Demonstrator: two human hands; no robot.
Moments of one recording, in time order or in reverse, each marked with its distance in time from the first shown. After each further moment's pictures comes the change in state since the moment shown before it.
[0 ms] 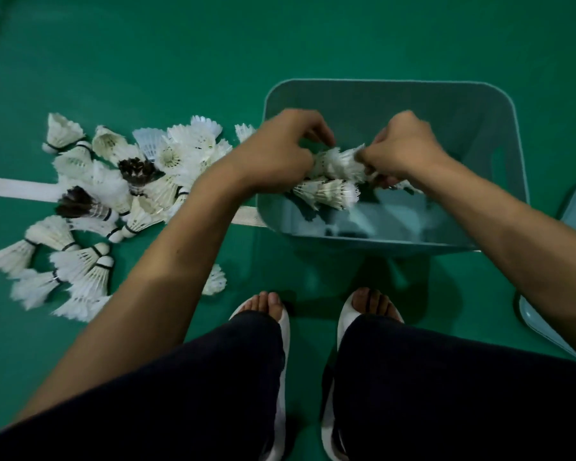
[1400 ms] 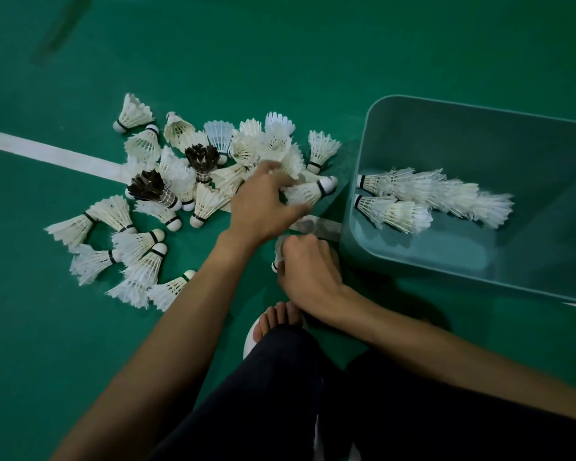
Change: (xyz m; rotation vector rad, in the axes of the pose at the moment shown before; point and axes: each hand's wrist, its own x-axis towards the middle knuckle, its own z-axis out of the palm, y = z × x) left_hand -0.031 -0.181 -0.007 0.236 0.427 -0.136; right_hand -0.128 -0.089 0.193 -0.322 -0.155 -0.565
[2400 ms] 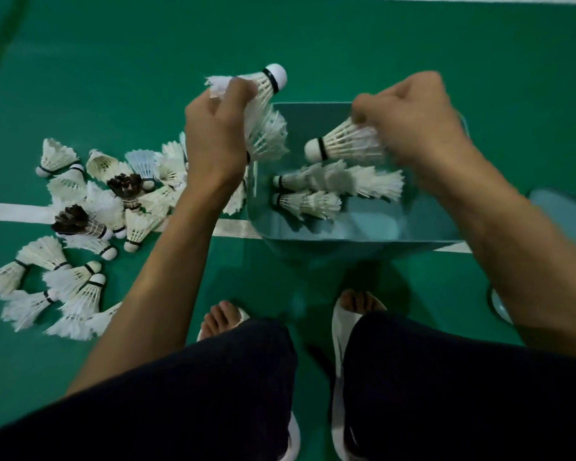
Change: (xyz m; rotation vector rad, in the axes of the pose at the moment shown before) left_hand -0.001 0.179 -0.055 -0.863 0.265 -0.035; right_hand -0.054 0.126 -0.221 0.610 0.488 0.302
